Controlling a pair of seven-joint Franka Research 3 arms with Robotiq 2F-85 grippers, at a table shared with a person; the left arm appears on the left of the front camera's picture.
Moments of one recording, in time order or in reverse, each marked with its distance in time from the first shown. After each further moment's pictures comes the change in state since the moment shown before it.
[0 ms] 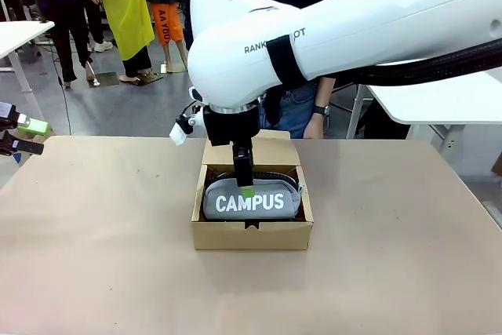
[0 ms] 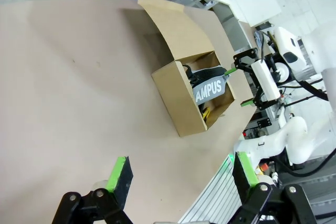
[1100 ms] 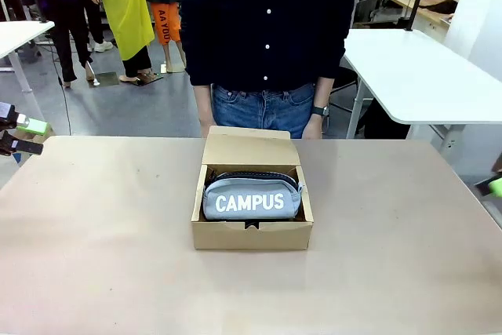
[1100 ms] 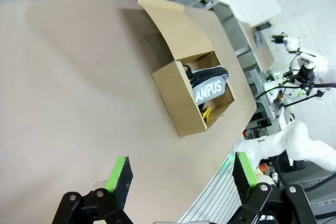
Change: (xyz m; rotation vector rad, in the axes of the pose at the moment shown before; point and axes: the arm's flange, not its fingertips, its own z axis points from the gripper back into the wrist) left arm 0.000 0.000 0.001 0.001 -0.001 0.001; right arm -0.512 0.122 -0.048 0.492 -1.060 -0.748
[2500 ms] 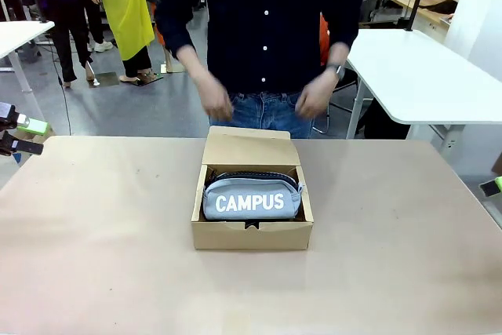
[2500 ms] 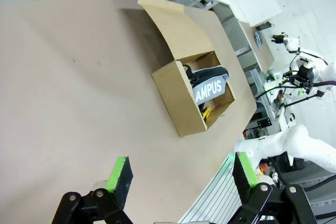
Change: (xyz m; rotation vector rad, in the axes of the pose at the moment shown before) left arm 0.000 0.000 0.000 0.000 0.001 0.000; right arm 0.002 0.000 -0.005 -0.008 -0.002 -0.027
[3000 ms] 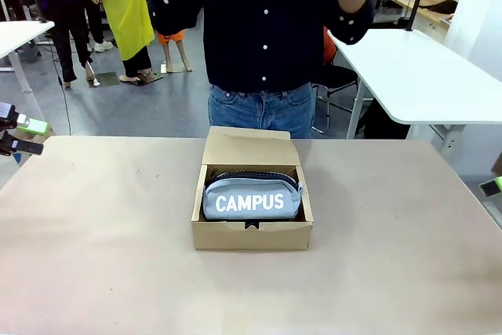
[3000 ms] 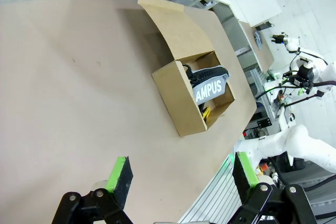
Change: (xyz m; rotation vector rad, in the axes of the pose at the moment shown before) left arm 0.000 0.000 0.000 0.000 0.000 0.000; right arm 0.000 0.000 0.000 0.000 0.000 0.001
